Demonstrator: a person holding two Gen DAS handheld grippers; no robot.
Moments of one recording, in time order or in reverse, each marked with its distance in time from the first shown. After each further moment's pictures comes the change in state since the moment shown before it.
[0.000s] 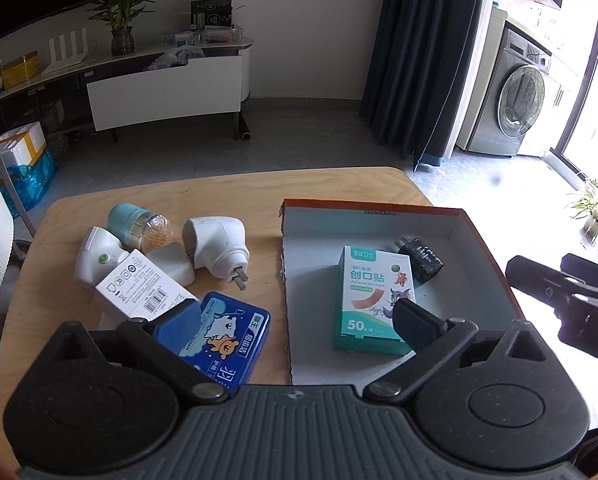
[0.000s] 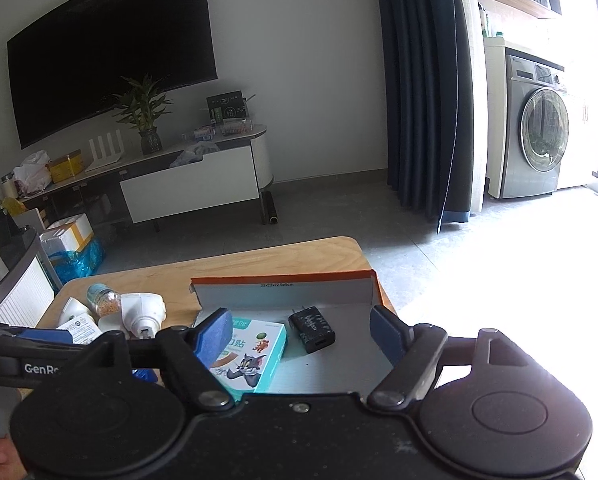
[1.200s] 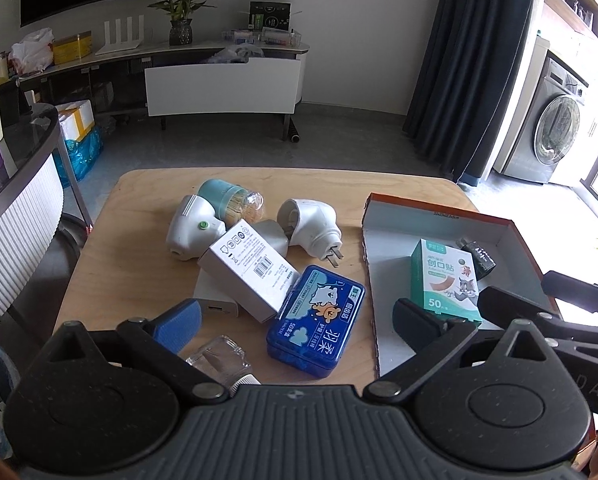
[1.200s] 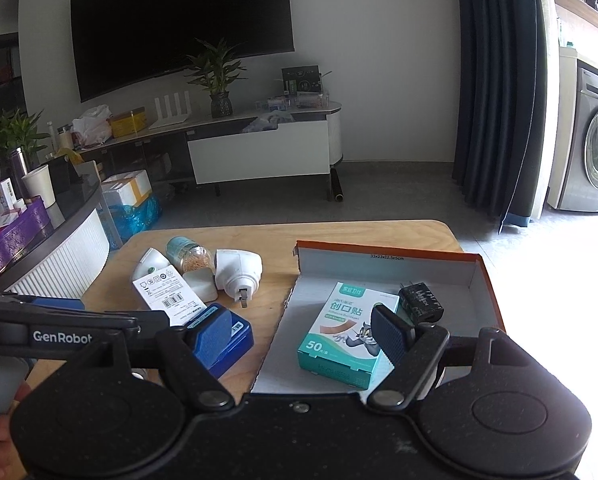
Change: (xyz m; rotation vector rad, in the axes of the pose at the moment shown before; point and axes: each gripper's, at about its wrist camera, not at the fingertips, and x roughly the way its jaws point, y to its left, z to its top) left arm -0.028 0.065 -0.026 -0.100 -0.022 0.066; right arm 0.002 0.074 -0.020 -0.130 0.066 0.148
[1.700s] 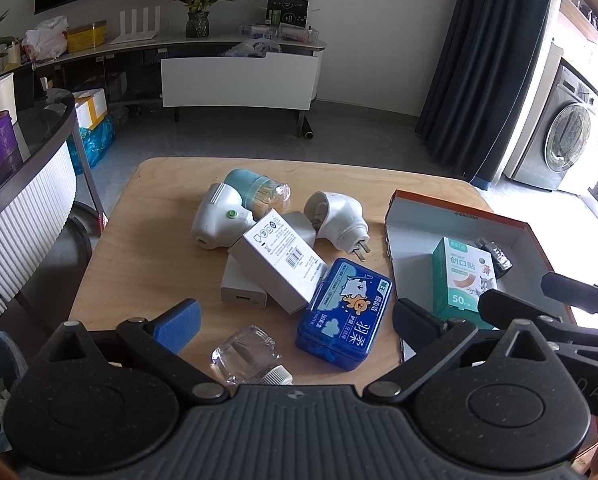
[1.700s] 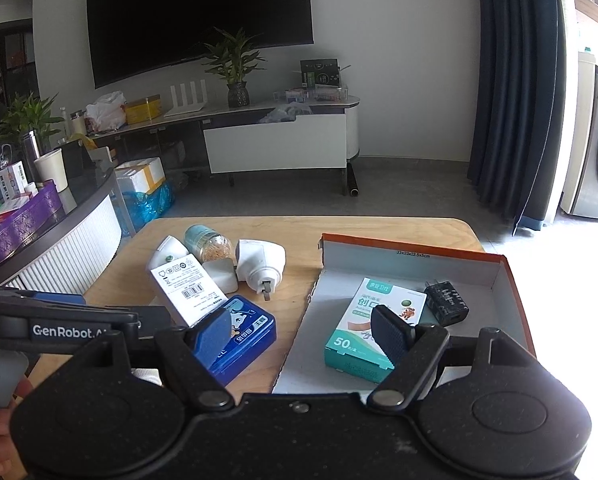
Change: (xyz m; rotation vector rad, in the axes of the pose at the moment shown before) left arm 0.000 0.021 -0.005 -0.035 0.013 0.013; right arm 0.009 0.018 0.001 -0.038 0.023 0.031
